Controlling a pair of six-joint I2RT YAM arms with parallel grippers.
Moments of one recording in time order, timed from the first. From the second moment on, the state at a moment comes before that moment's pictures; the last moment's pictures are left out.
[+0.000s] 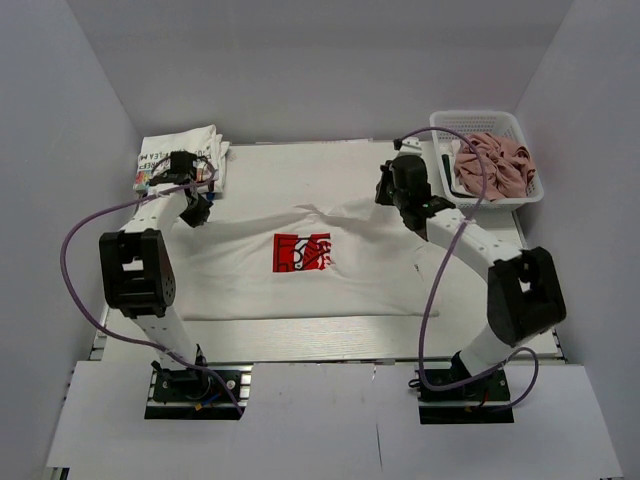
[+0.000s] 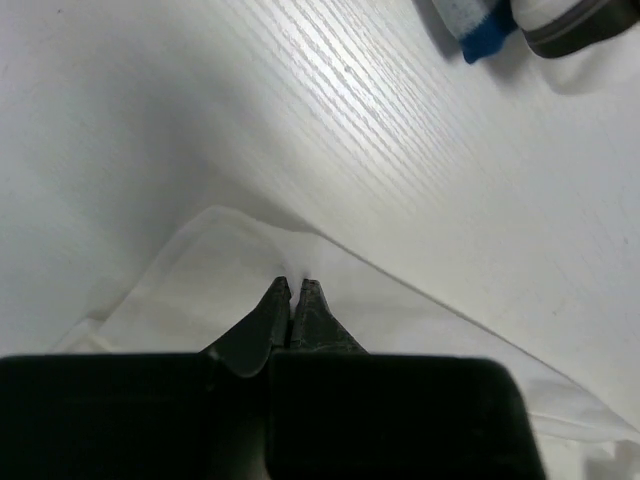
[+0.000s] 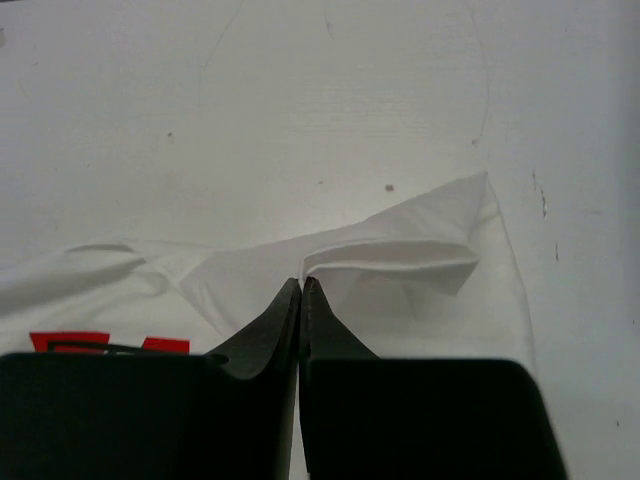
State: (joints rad) left arm 0.04 1.83 1.39 -0.68 -0.25 -0.78; right arm 0.45 1.66 1.19 0.02 0.18 0.31
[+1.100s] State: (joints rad) left arm 0.04 1.42 0.97 -0.69 -0.29 -0.87; right arm 0.62 0.99 0.64 -0.34 0.19 0.67
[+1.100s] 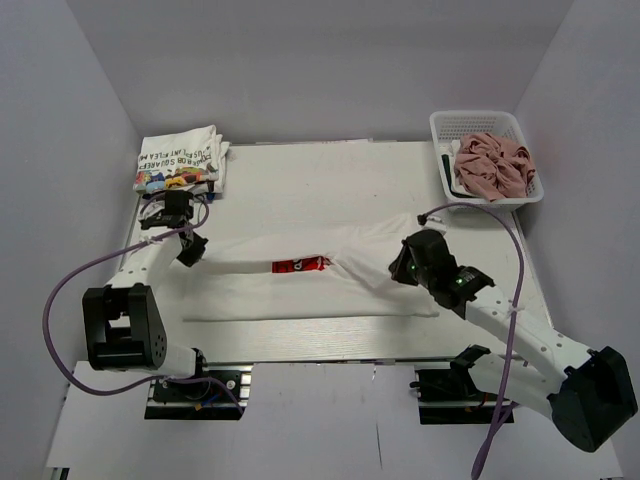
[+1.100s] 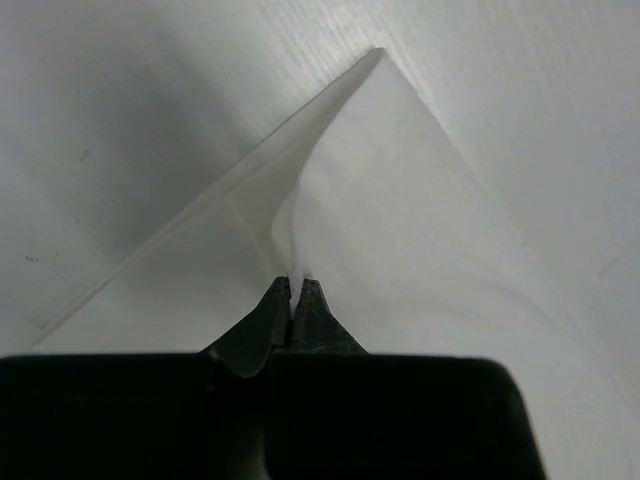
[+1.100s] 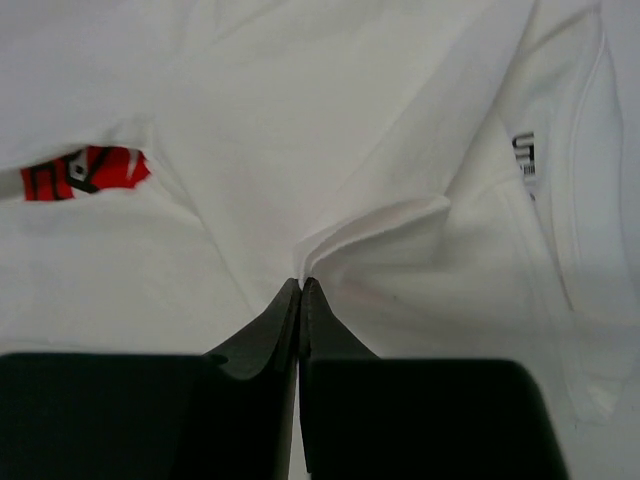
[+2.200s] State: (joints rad) left arm 0.03 1.59 0.92 -0.56 -0.07 -0.81; right arm 0.61 1.29 0.55 -0.18 0.03 0.64
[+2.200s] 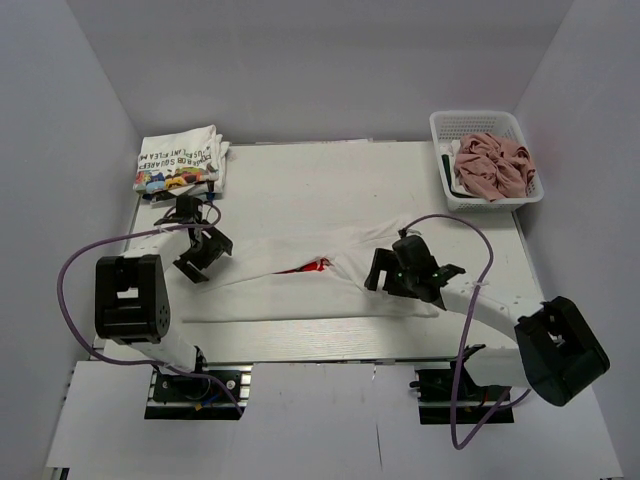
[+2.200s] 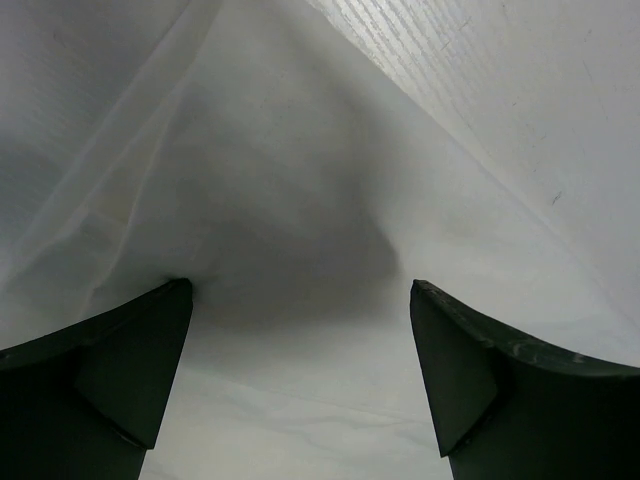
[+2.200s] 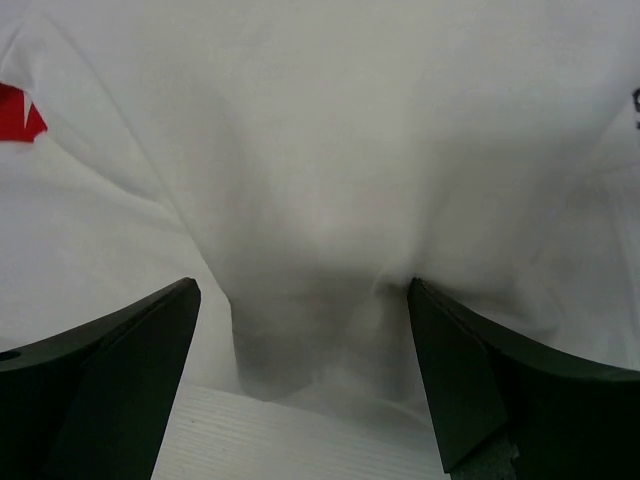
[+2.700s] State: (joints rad) left arm 0.02 1.67 0.99 -0.63 -0.08 -0.80; right arm 0.47 1.35 0.57 -0.09 -0.06 0.70
